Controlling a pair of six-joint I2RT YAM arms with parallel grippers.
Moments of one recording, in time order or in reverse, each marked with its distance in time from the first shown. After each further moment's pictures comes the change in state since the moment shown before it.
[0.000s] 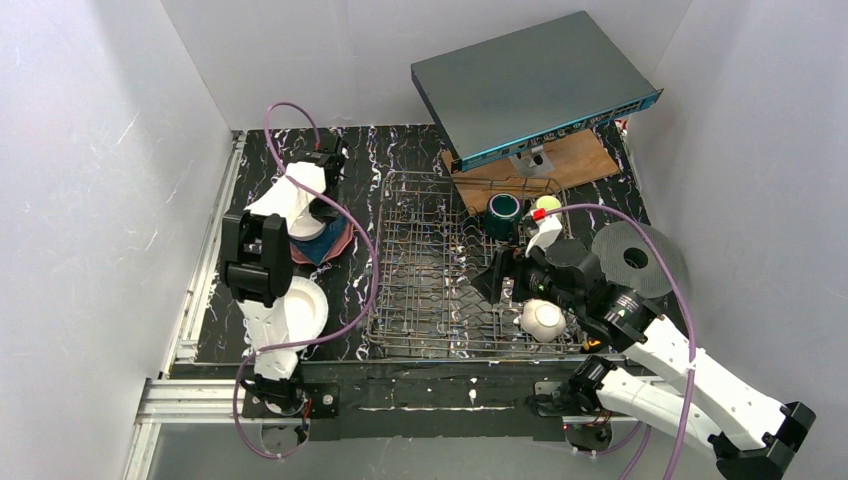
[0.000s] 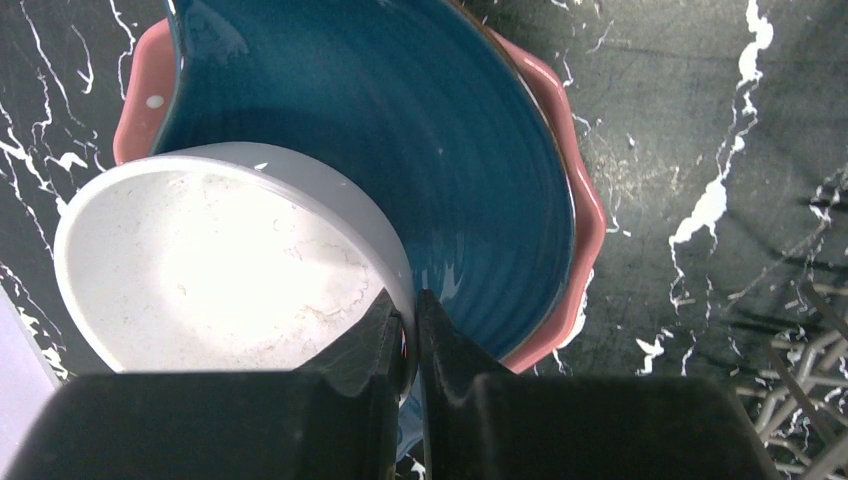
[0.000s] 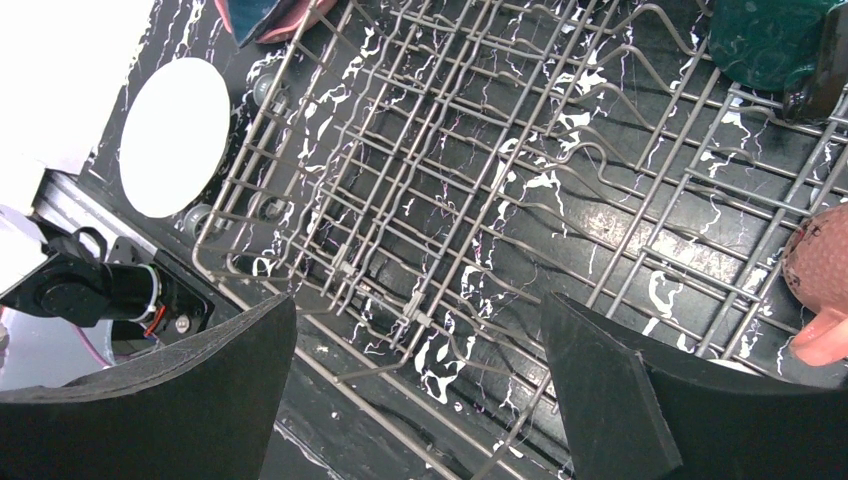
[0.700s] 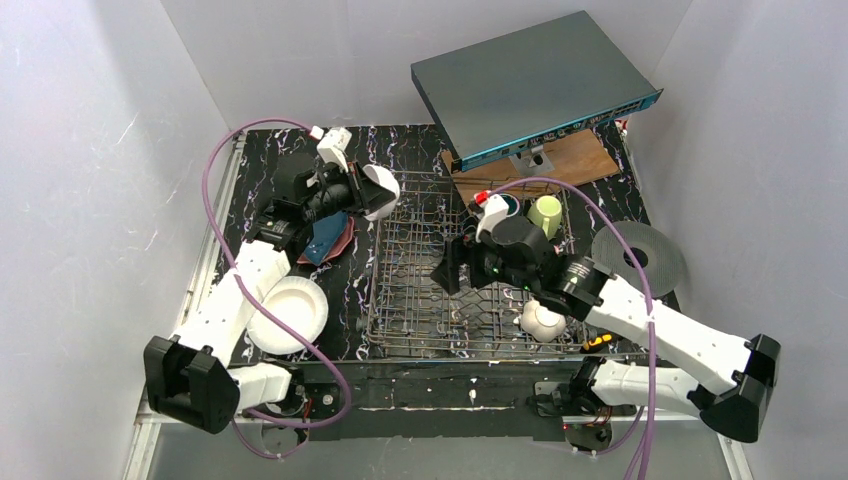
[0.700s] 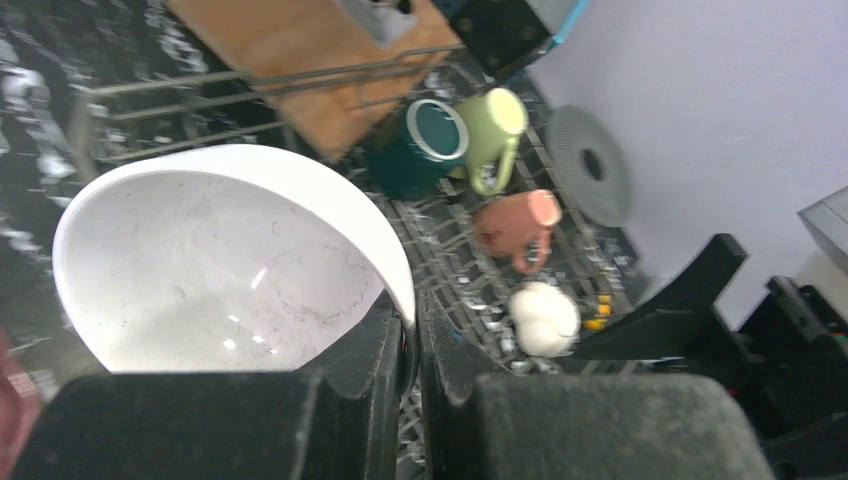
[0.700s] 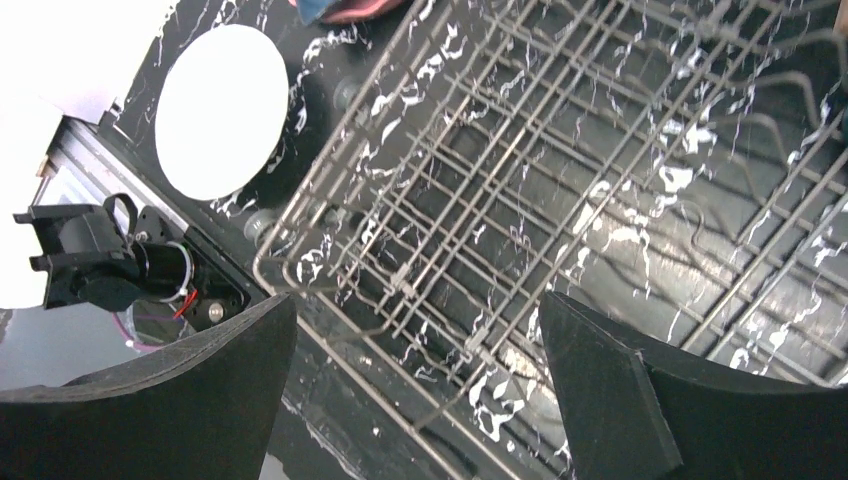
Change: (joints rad) left arm -0.109 -0.770 -0.523 0.724 0.792 -0.281; right arm 0.149 0.306 0.208 0.037 0.029 -0.012
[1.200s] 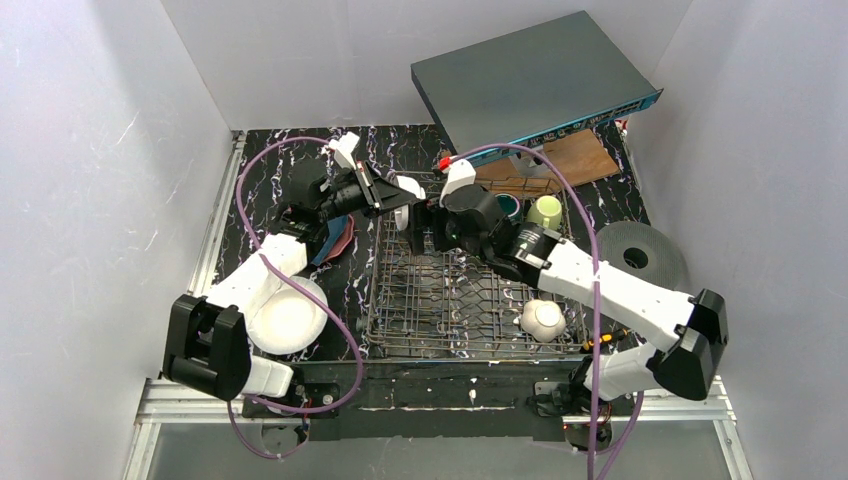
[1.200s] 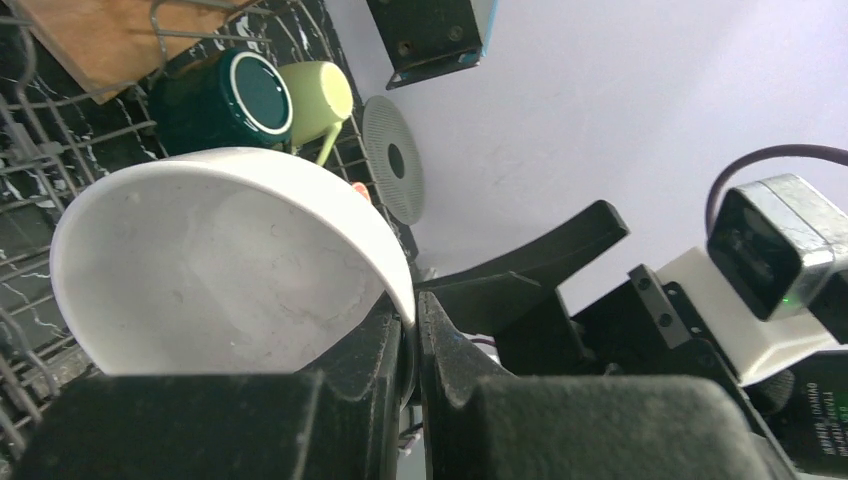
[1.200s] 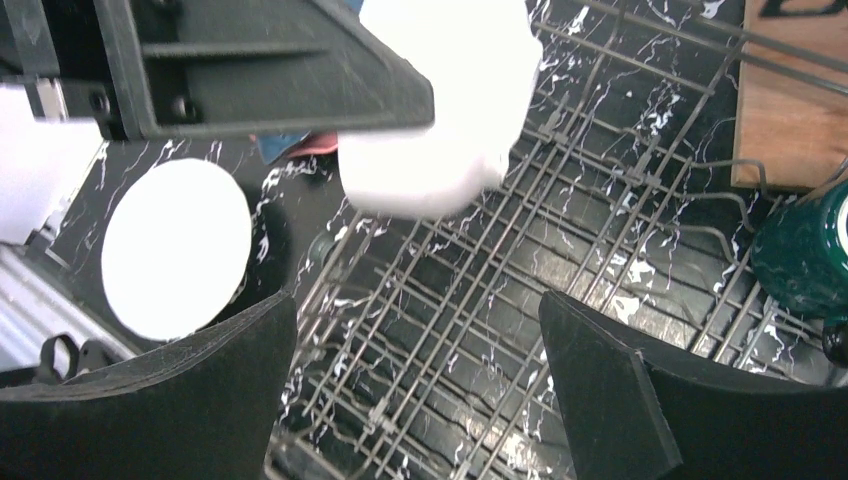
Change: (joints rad) left arm -0.006 0.164 -0.132 0.463 0.247 -0.571; right arm 0.029 0.336 0.295 0.090 0.217 -0.074
